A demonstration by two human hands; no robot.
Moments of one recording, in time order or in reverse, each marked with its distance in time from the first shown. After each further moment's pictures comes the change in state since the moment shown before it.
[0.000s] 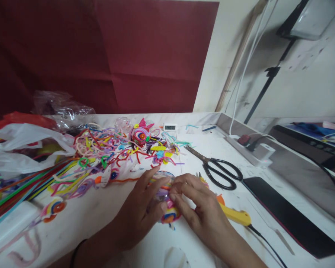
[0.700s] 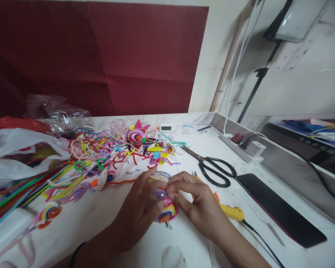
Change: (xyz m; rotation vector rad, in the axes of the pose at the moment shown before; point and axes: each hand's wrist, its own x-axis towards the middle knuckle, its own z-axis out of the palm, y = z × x) left_hand 0.003 0.004 0.002 0.000 0.033 -0.014; right_hand 0.005 0.007 -0.004 0.201 0.012 0.151
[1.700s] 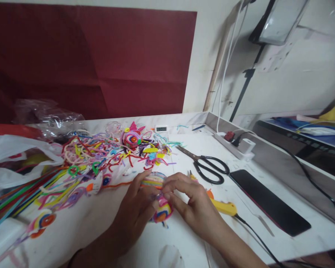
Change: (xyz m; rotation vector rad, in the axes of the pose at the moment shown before) left_hand -0.001 -0.002 0.003 -0.051 0.034 0.016; right_hand -0.003 -0.005 0.000 -0.047 0.027 -0.070
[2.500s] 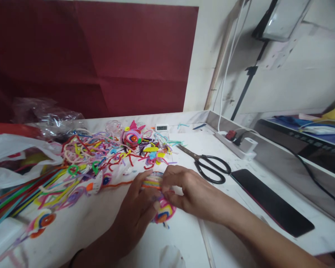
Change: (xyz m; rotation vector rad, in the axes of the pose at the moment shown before) left_hand -0.001 -0.002 0.004 -0.029 0.020 0.052; right_hand 0.036 -0.016 -0.026 -0.303 -0.416 -0.028
